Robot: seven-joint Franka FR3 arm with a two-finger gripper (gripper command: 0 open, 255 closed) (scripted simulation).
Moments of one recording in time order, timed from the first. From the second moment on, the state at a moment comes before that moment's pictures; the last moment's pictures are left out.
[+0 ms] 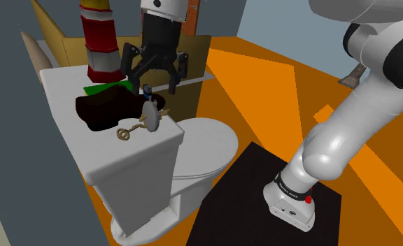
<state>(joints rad) 0.04 -0.07 0.54 -1.69 0.25 1.67 0.82</state>
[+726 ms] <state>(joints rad) 0.05 -0.05 0.55 -1.78 0.25 1.77 0.82</state>
